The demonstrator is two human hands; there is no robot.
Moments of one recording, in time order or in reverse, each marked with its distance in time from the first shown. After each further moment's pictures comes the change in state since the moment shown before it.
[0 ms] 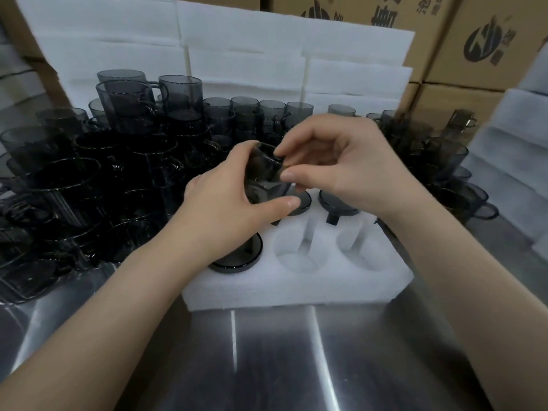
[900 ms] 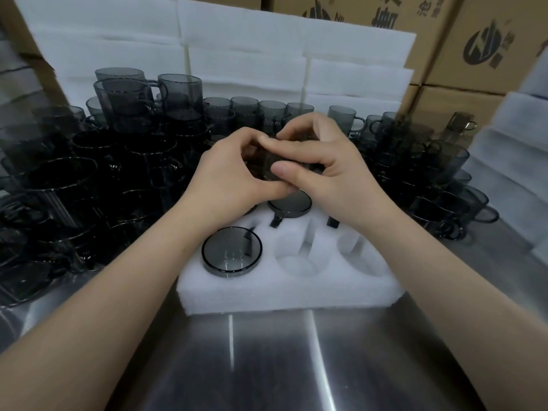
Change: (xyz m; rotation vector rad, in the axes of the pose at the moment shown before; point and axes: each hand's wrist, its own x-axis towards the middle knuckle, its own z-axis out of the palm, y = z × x) left_hand 0.037 -0.013 0.008 -0.238 0.066 0.024; right_hand 0.003 0.025 0.019 -0.217 0.120 -0.081
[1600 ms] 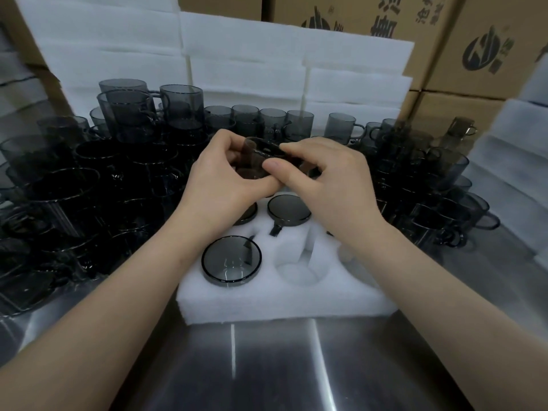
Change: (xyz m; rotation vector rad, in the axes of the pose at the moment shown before) left_hand -0.003 -0.002 -0.001 -0.179 0.144 -0.081; right_hand 0.000 -0.004 0.010 -0.290 0.246 0.158
